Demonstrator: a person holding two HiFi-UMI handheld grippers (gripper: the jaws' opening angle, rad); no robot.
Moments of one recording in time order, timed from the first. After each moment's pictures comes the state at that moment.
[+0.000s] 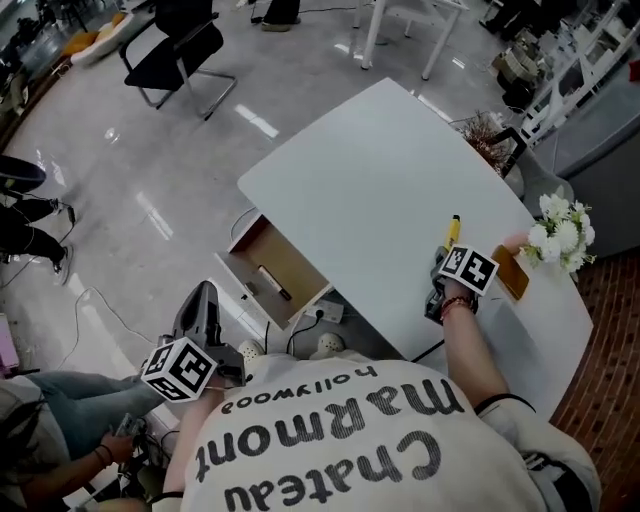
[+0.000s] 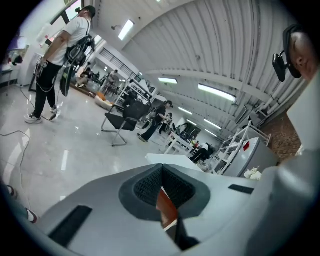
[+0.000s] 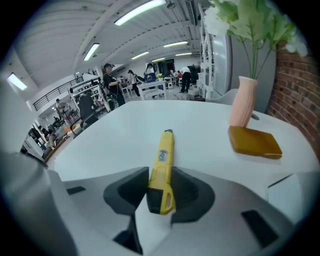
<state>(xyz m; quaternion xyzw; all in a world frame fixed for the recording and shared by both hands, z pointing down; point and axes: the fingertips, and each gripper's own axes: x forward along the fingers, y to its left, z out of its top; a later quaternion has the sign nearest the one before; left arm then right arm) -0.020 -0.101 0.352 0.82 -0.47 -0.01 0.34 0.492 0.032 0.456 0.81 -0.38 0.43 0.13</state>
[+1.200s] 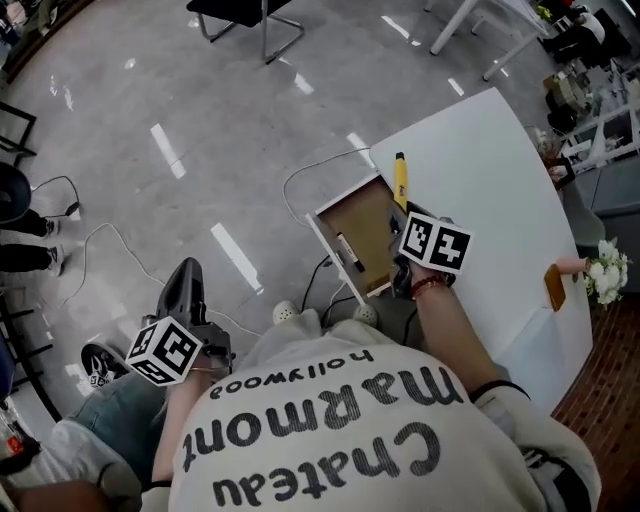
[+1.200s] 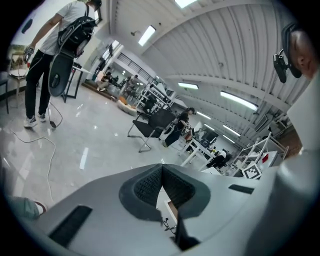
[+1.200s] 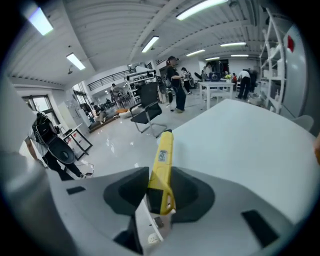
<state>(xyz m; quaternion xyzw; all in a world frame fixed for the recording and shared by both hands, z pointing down) -0.316 -0.168 0.376 0.75 -0.55 -0.01 0.37 0.090 -0.189 0.420 0.67 -0.61 0.37 0.19</state>
